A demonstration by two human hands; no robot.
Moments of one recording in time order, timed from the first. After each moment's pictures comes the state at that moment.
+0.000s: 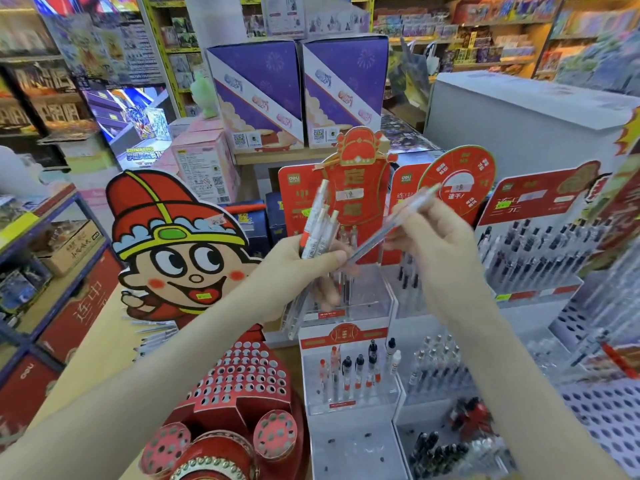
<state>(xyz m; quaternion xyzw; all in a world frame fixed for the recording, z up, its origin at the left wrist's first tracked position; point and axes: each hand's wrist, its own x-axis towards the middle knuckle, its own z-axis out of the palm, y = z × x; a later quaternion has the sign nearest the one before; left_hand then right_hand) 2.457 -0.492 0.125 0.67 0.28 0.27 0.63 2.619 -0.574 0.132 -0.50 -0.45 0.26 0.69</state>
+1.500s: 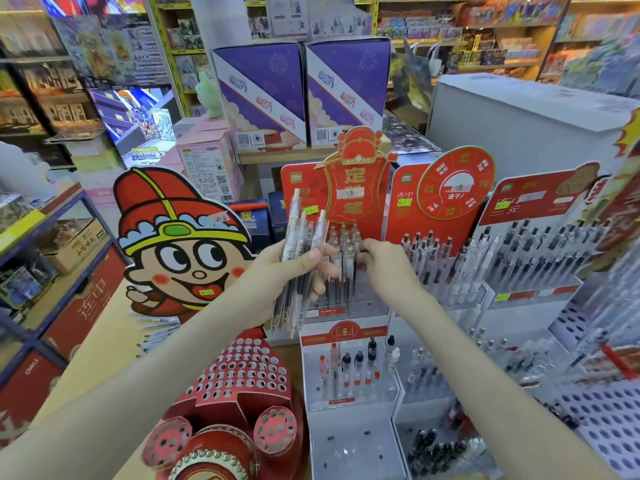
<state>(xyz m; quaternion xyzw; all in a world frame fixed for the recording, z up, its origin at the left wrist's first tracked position) 2.440 -0.482 0.104 0.61 0.25 0.31 0.69 2.626 -0.509 0.071 -0.76 -0.57 0.11 0.29</state>
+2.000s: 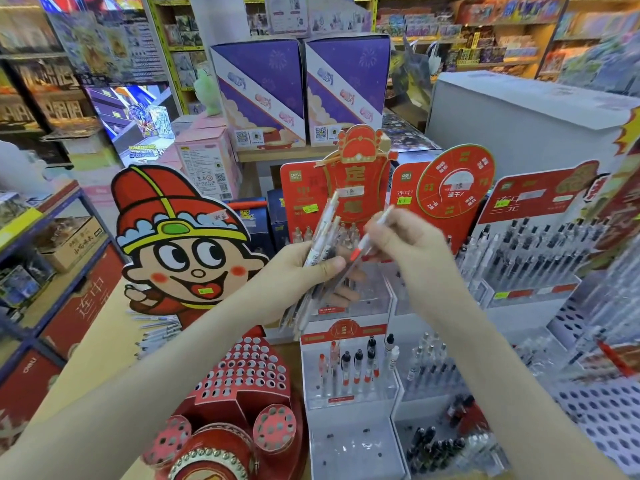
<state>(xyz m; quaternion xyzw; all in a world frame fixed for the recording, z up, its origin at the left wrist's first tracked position) 2.452 -0.492 0.111 0.68 0.25 0.24 0.65 2.609 -0.576 0.129 -0.56 -0.52 0.26 0.59</state>
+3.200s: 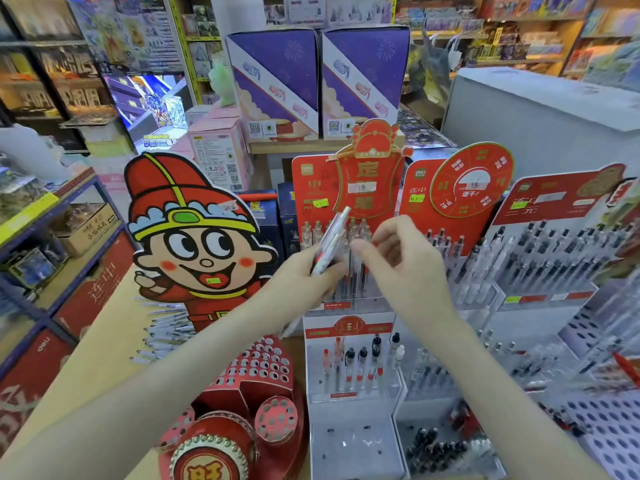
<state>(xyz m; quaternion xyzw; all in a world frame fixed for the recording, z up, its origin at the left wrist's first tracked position) 2.457 -0.496 0.092 0.74 0.37 0.26 0.50 2.600 -0.566 0.100 -0.62 -0.58 0.06 0.52</state>
